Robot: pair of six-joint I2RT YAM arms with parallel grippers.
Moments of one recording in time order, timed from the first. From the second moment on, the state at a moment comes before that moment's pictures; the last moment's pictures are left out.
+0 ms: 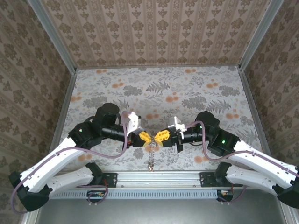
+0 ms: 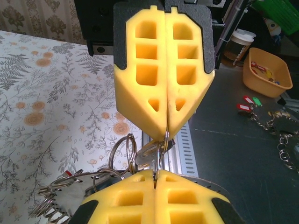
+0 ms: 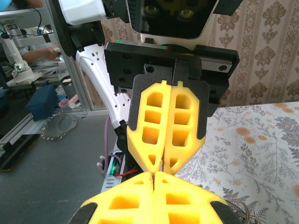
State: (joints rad) left arm -0.88 0.90 0.99 -0.63 0.81 0.18; right arm 0.88 0.86 0.76 -0.03 -0.67 -0.01
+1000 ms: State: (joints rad) left arm -0.86 0.91 0.99 -0.58 0.85 0.12; right arm 0.90 0.81 0.77 -0.16 -0.61 -0.14
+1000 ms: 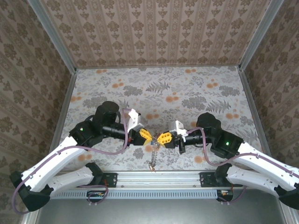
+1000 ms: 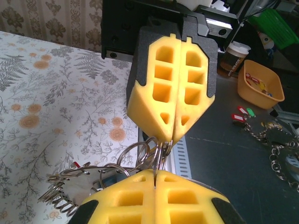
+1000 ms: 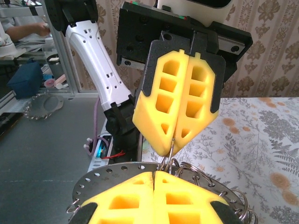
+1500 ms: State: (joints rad) left arm -0.85 0.91 0.99 -0.55 0.84 0.09; right arm 0.90 0.81 0.77 -0.15 -0.58 -0.15
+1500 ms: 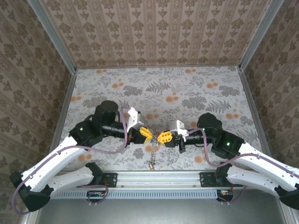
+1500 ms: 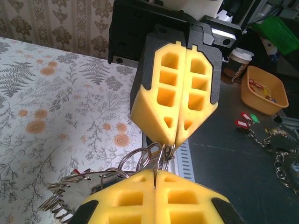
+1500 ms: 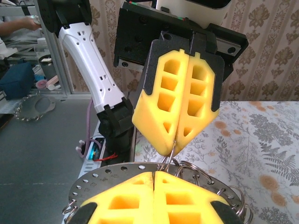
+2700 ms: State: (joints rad) left arm -0.84 0.89 0.98 -0.53 0.79 0.09; right arm 0.91 0.87 0.77 -0.12 -0.47 -0.13
